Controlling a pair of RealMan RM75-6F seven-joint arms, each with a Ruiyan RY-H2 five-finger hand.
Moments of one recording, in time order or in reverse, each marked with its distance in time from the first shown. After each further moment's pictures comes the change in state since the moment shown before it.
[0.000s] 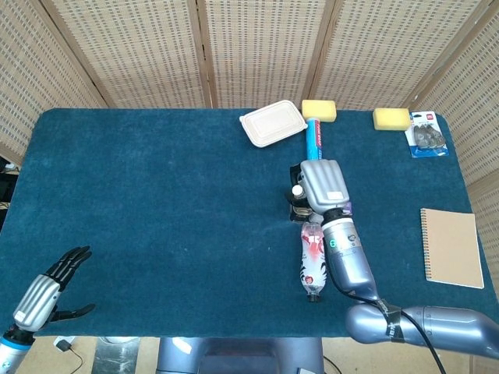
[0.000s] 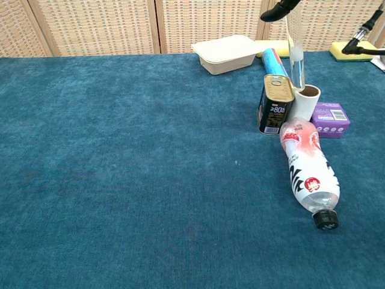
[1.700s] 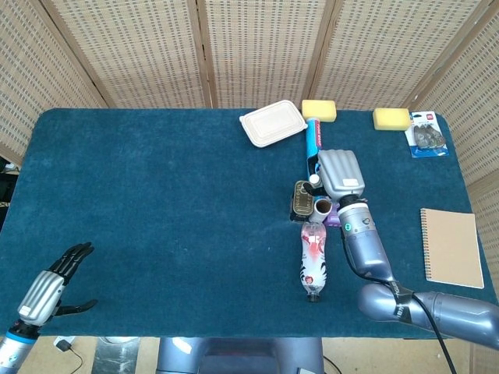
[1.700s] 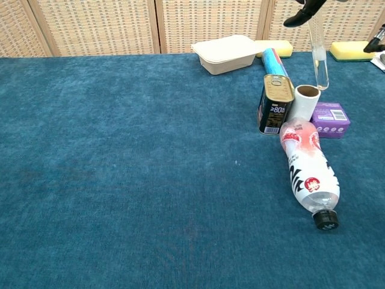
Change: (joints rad) left arm -0.017 0.023 -0.012 -0.088 -0.029 -0.083 0.056; right arm 0.014 0.068 -0.047 0.141 0.035 -0.127 0.099
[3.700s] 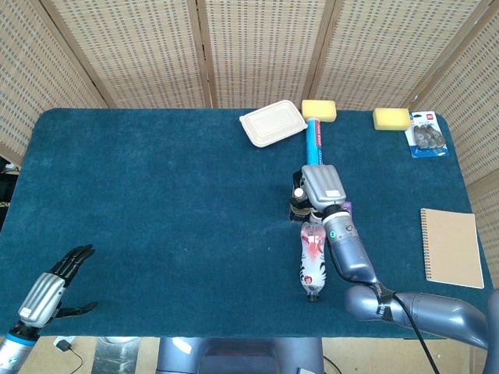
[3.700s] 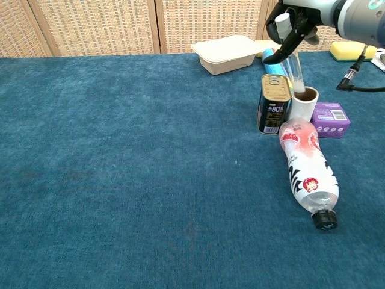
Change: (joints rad) left arm 0.005 -0.005 0.005 0.015 0.005 0.002 -0.010; right arm 0.003 -0.141 -0.044 0.126 -0.053 -0.063 0.076
